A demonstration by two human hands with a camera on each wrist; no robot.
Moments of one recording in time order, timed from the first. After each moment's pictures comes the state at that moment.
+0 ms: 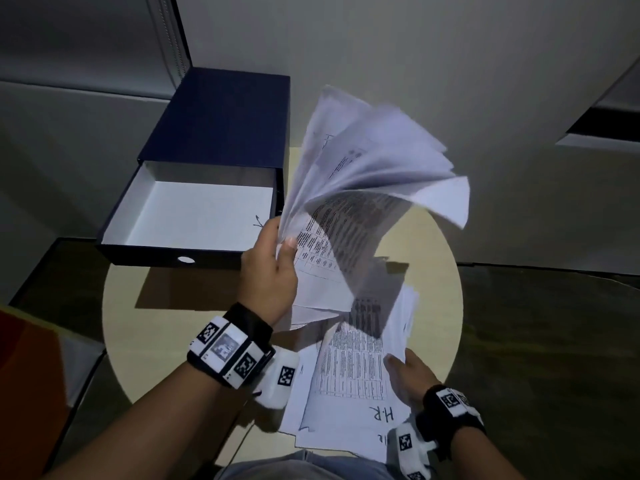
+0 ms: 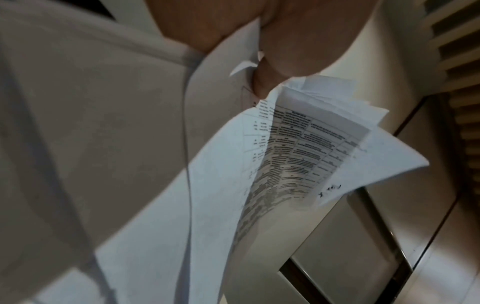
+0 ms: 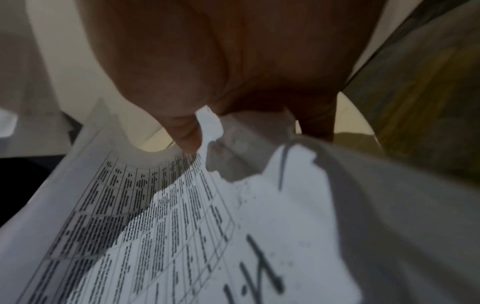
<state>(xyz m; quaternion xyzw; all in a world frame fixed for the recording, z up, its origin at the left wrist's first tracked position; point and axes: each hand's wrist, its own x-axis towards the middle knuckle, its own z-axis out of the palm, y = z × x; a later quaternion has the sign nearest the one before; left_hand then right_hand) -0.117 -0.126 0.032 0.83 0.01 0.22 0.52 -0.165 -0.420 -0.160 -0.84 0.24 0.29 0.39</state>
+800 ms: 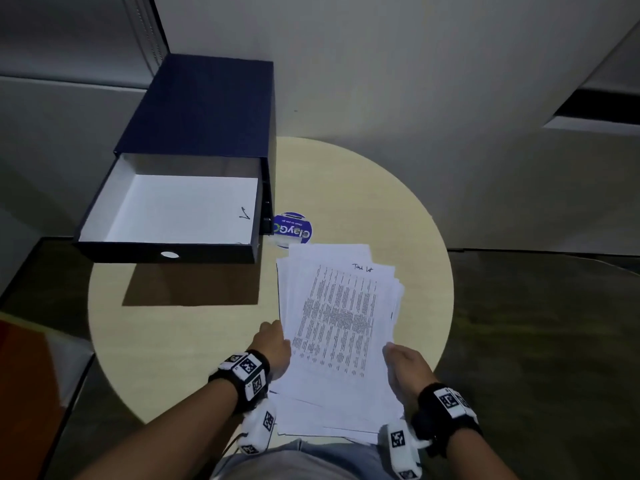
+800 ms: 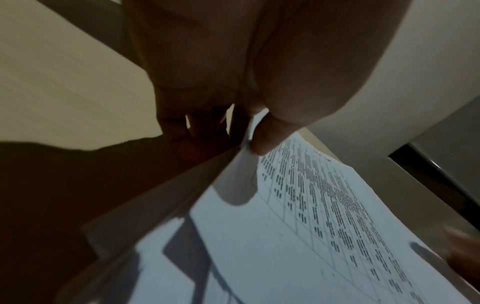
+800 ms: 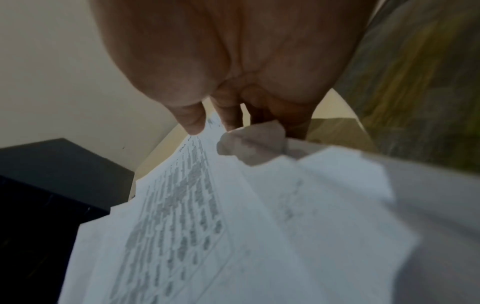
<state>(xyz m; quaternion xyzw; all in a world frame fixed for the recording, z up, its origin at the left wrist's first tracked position) -0.152 -0.134 -0.142 0.89 0.13 -0.33 0.27 -0.186 -0.415 -0.157 -0.72 0.33 0.24 0.56</state>
